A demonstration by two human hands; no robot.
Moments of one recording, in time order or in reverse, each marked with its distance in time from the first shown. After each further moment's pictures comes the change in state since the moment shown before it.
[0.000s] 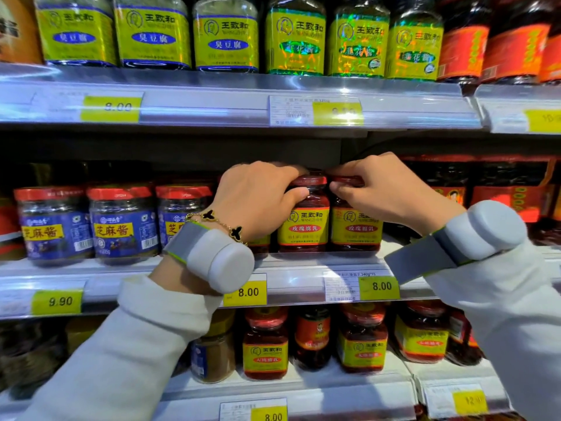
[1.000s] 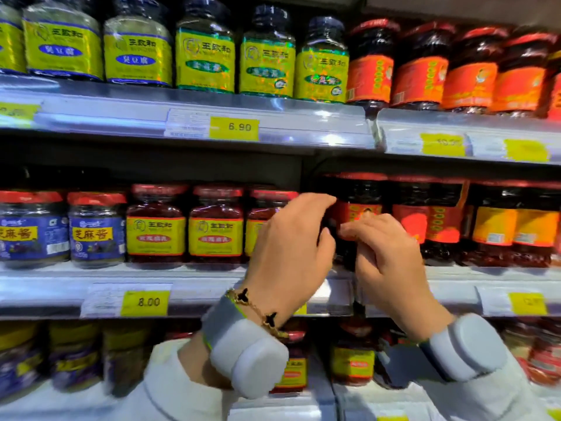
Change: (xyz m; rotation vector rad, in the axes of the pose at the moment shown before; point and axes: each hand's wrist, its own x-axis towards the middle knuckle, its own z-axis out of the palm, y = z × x) left_hand 0.013 0.160 0.037 -0.537 0.358 -0.057; right_hand -0.103 0.096 0.009 0.138 0.396 -0.088
